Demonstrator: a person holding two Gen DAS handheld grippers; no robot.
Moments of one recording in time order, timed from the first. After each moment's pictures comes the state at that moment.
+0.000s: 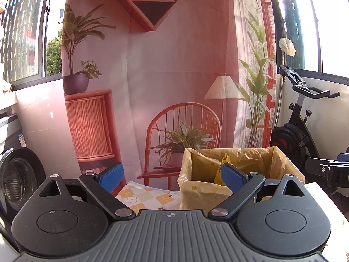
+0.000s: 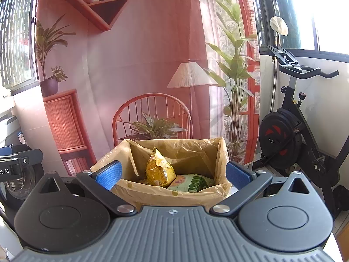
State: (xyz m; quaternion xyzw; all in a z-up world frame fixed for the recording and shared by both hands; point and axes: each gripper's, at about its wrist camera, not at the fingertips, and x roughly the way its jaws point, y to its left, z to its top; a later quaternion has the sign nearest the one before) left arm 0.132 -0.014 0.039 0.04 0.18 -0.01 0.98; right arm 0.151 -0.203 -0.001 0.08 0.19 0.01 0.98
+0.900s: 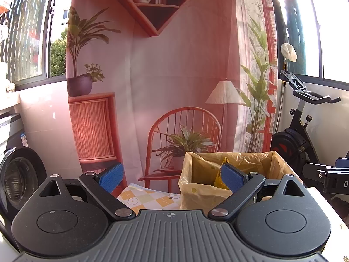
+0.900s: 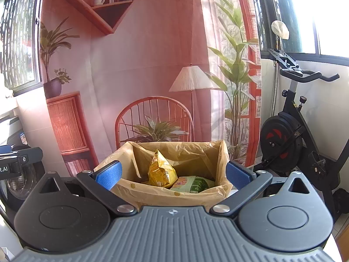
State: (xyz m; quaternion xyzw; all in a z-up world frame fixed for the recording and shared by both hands) left arm 0.122 -0.008 0.044 0.03 0.17 -0.01 0.99; right arm 0.143 -0.198 0.003 0.08 0.18 0.01 0.98
